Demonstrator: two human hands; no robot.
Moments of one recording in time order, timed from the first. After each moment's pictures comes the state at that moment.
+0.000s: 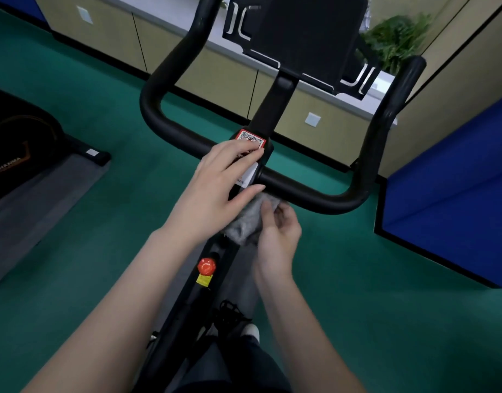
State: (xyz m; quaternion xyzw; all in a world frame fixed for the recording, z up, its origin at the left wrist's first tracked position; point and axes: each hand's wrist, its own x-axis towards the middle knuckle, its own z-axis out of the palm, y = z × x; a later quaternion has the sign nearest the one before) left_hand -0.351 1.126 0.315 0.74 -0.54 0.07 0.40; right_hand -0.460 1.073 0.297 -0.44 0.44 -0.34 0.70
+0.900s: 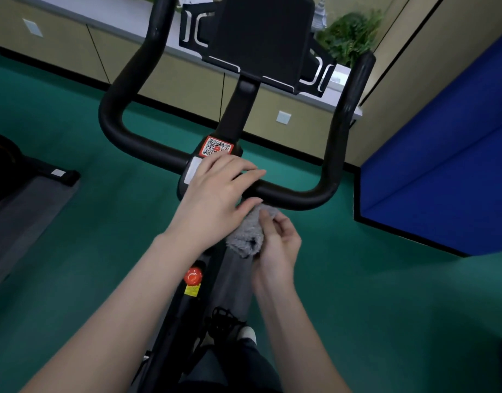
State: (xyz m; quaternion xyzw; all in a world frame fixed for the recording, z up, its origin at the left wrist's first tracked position) left_hand -0.369 1.100 0.327 0.73 -0.60 0.13 0.30; right_hand -0.481 1.063 0.305 -0.30 0.46 -0.39 0.74
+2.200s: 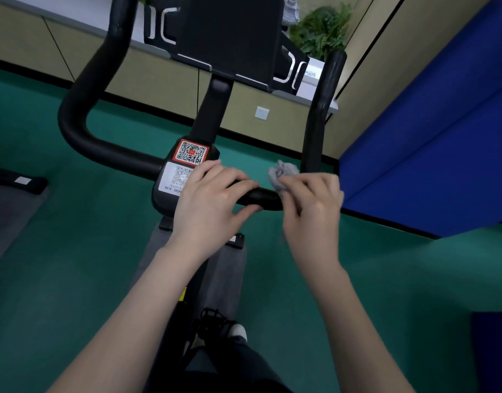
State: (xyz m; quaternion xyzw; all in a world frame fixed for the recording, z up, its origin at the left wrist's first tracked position) left_hand -0.386 1.077 0.316 0.73 -0.57 0.17 0.34; right_hand -0.523 0.990 0.339 -0.88 0.32 -0.35 0.06
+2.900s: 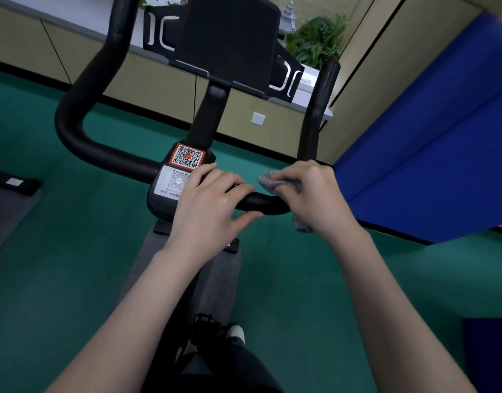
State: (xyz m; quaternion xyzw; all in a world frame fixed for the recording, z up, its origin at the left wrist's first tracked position) left_hand -0.391 1.077 0.322 0.74 -0.58 0.14 0.32; right_hand -0.512 0.948 0.386 -0.93 0.28 -0.15 0.17
